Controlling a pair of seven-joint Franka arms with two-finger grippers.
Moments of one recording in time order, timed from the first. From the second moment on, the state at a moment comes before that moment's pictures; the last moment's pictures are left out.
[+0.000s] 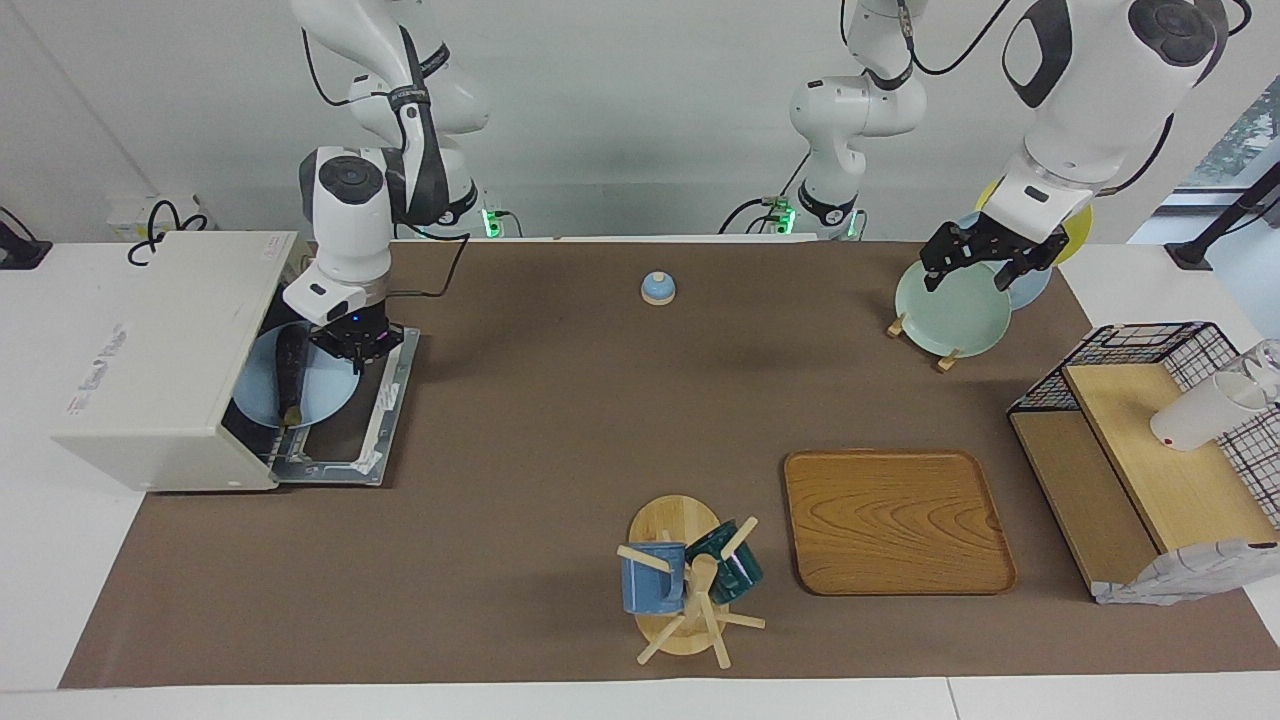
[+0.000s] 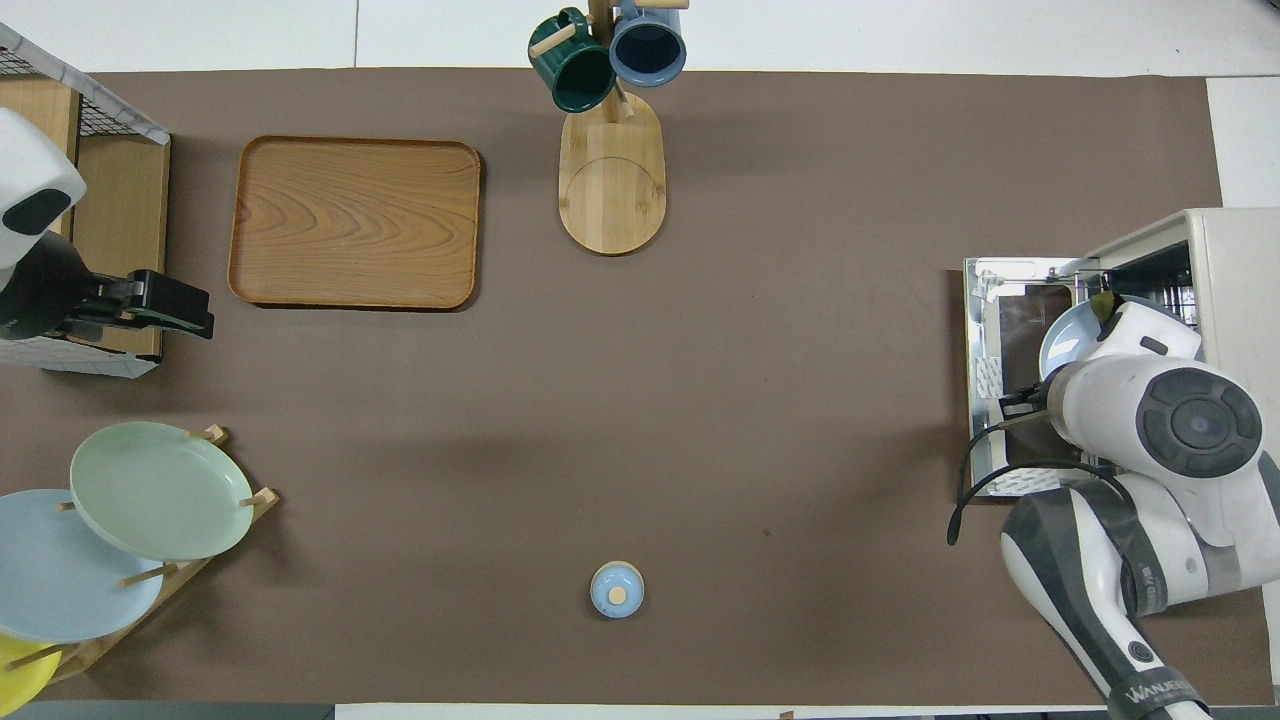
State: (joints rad) left arm -0.05 -0.01 -0.07 -1.64 -0.02 1.57 -0.04; right arm -0.09 -0.13 0.03 -2.44 -0.41 2.43 -0.02
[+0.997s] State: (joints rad) left arm -0.05 -0.01 -0.07 -1.64 -0.02 1.57 -0.04; right arm 0.00 -0.14 0.04 -2.29 -0.25 2.21 -0.07
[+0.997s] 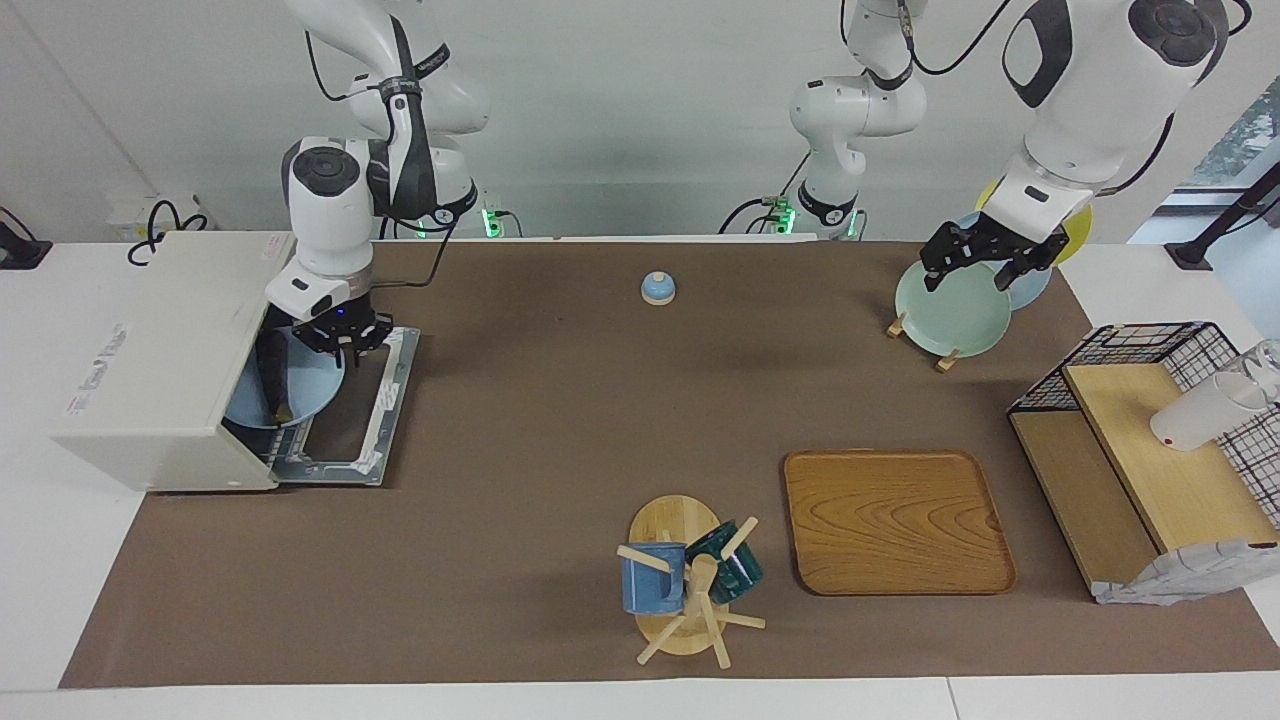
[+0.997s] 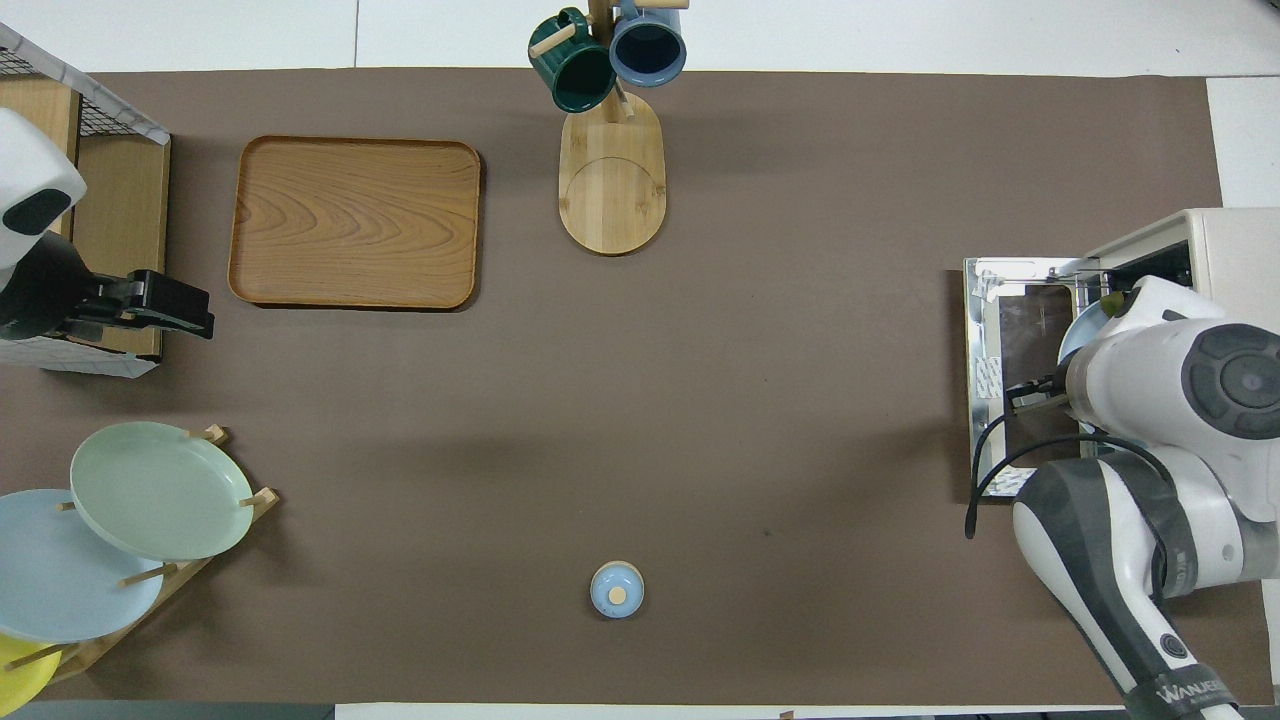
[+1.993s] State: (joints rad) left arm -0.05 -0.01 -0.07 -1.64 -0.02 1.57 -0.04; right arm 0.06 0.09 0.03 -2.30 -0.12 2.41 -0.01
